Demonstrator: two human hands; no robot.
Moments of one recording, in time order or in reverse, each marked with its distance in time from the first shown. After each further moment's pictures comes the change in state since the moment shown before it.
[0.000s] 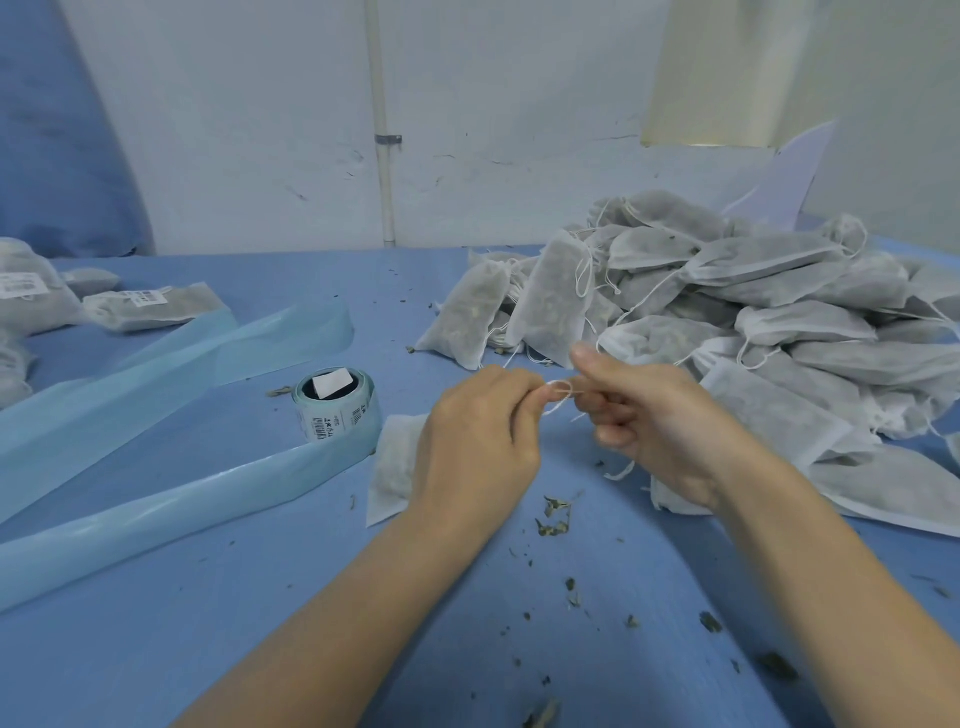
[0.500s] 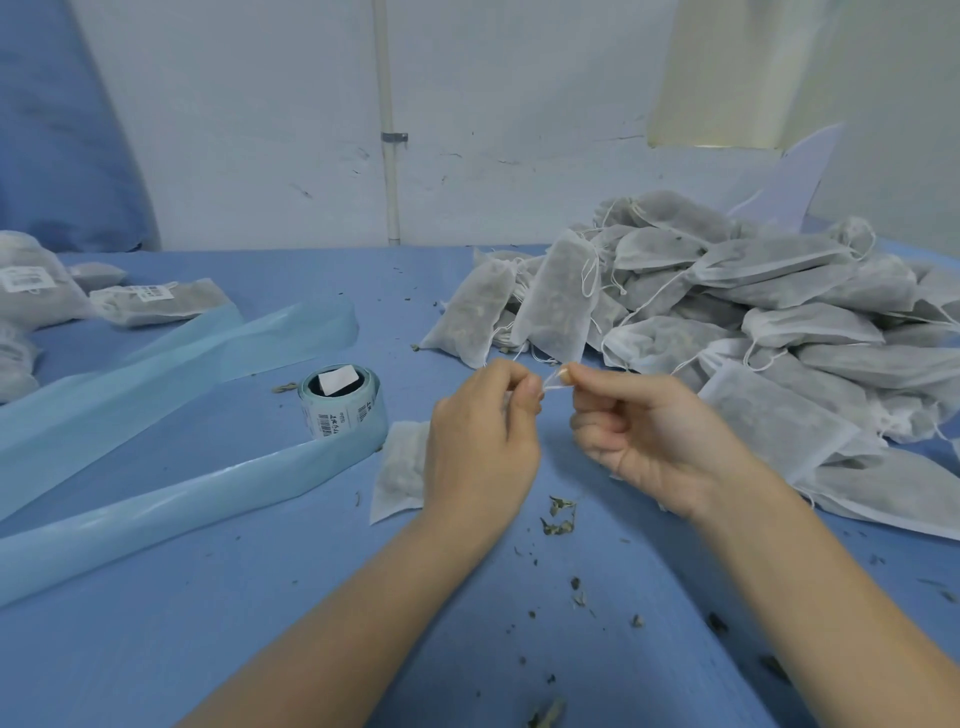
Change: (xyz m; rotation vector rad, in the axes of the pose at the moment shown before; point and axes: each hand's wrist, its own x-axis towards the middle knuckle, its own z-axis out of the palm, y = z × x) left_hand -0.004 0.003 0.003 -0.257 0.000 -0.259; right_hand -0.004 -0.003 0.017 0.433 -0.015 0.151
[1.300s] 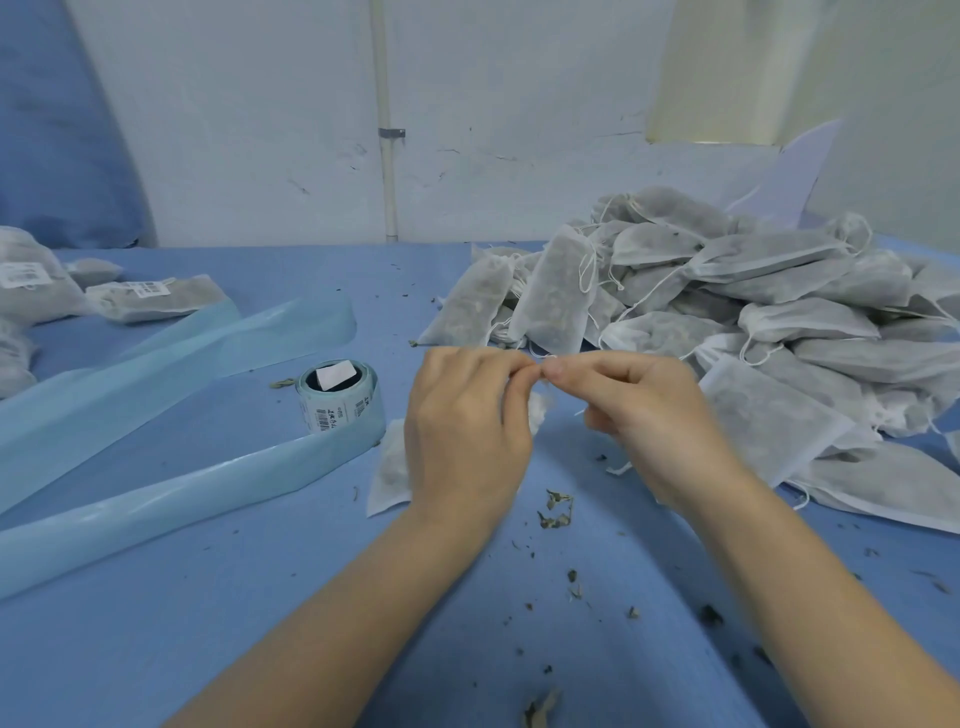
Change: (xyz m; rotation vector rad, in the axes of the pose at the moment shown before) left_hand 0.001 0.004 -0.004 0.232 0.310 0.295; right_hand -0.008 0.006 0.005 -0.568 0.185 -0.391
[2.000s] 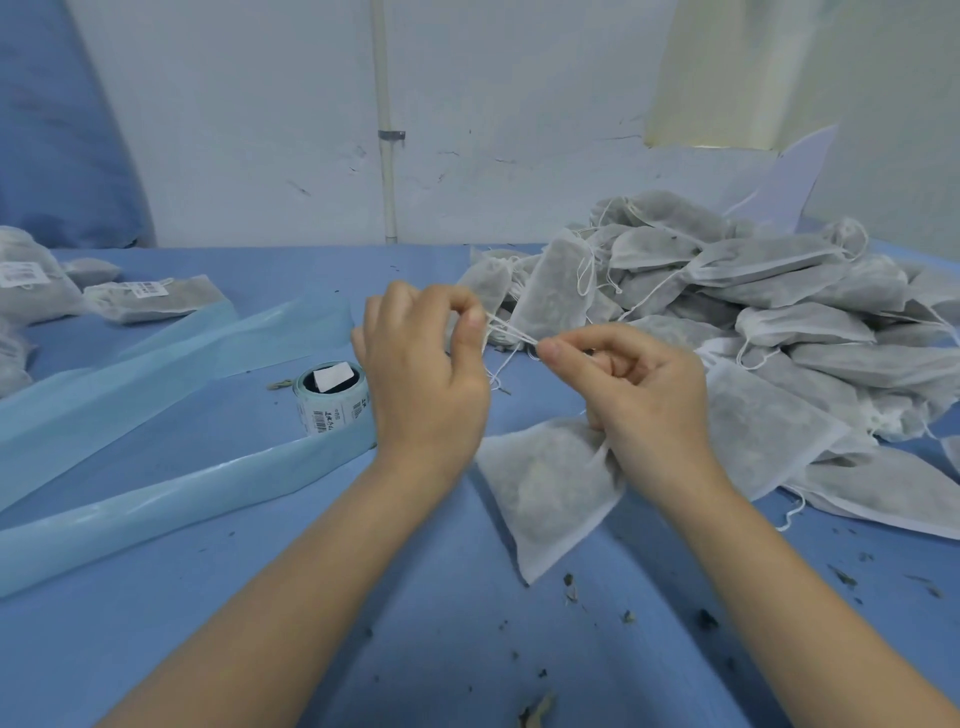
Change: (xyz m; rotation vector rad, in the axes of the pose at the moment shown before) left_hand 0.034 -0.003 -0.016 -0.080 0.043 -0.131; right_hand 0.001 -0.001 0.012 0.075 0.147 -0.270
